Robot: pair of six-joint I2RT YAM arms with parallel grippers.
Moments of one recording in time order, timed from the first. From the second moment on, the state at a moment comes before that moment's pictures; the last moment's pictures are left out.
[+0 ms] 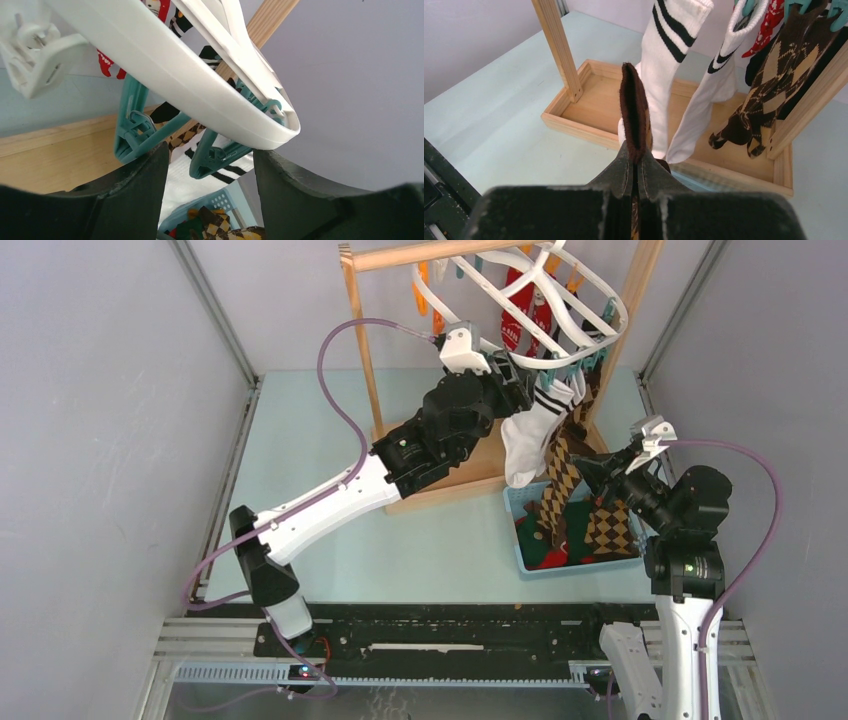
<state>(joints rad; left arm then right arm) -1.04 1.71 1.85 -0.11 -0.58 -0.59 -0.12 0.62 0.93 -0.38 -0.72 -0.01</state>
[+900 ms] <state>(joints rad) -1.03 1.65 1.75 -0.02 -0.50 -0.47 -0.12 0.63 0.91 -0.36 -0.73 -0.01</state>
